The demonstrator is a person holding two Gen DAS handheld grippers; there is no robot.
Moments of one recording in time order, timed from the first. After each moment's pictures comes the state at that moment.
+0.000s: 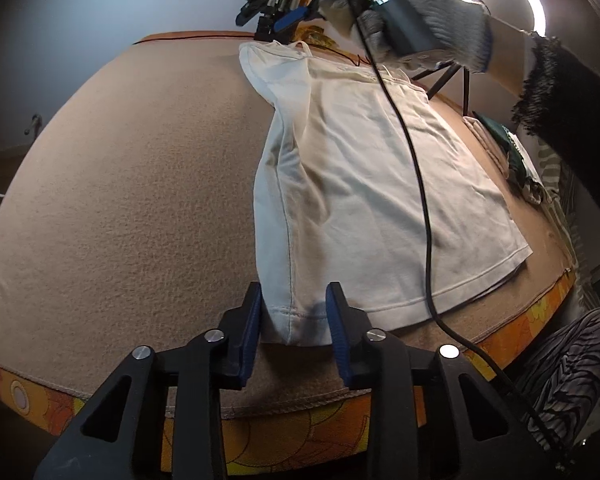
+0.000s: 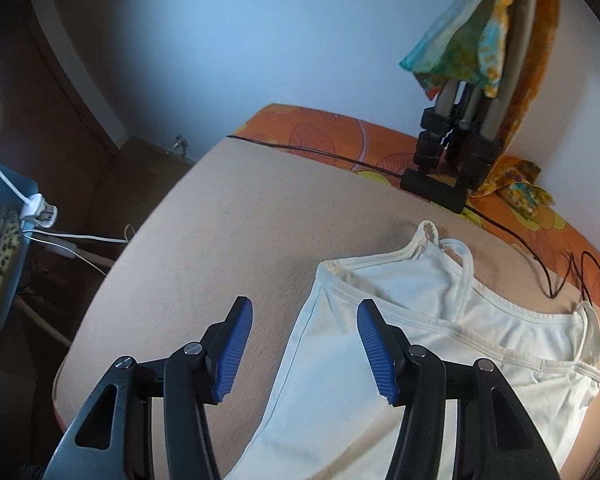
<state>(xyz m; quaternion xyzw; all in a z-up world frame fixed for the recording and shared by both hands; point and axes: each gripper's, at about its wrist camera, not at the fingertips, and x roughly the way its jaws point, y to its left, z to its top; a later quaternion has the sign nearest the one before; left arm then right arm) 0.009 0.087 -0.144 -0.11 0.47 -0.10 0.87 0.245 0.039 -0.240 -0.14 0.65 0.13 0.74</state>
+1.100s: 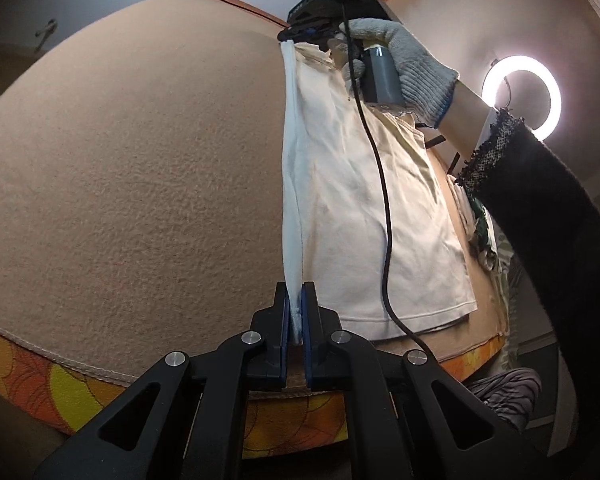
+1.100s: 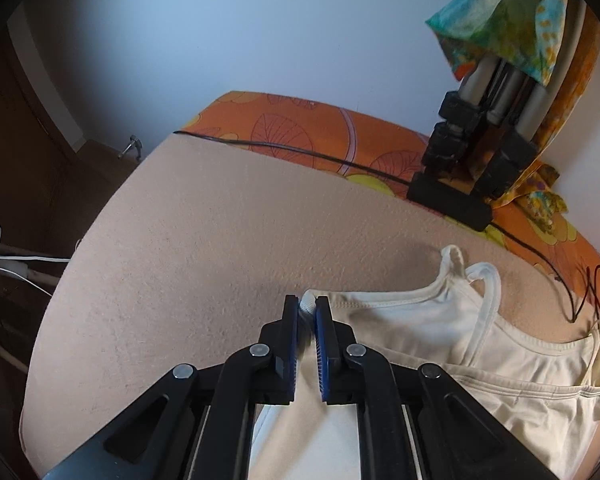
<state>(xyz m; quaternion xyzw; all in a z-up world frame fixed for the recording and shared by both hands) -0.002 0.124 -0.156 -0.29 0.47 -0.12 0.83 0.279 0.049 -0.300 -0.17 0.64 0.07 0.74</state>
